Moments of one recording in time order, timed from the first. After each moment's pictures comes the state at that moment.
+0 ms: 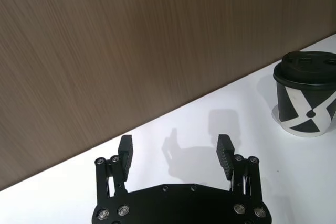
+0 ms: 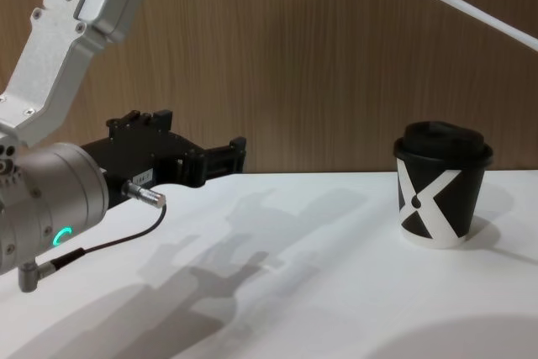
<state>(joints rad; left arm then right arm) -0.24 0.38 0.45 -1.63 -0.20 0.01 -0.01 0.09 0.60 -0.11 -1.60 0.18 -0.49 0.51</state>
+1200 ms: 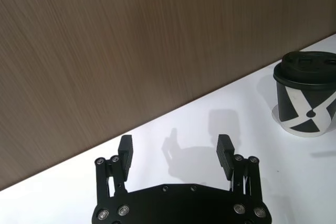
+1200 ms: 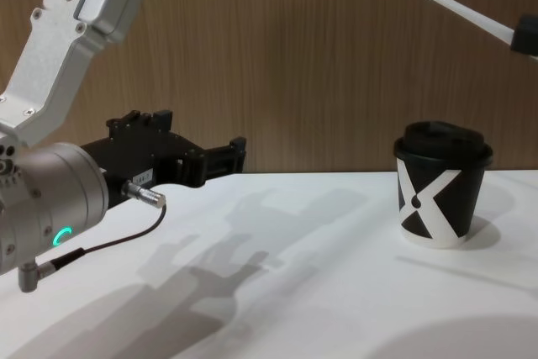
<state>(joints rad) -0.24 0.38 0.45 -1.63 -0.20 0.01 -0.01 0.16 0.61 -0.20 -1.61 0.30 -0.51 0.65</state>
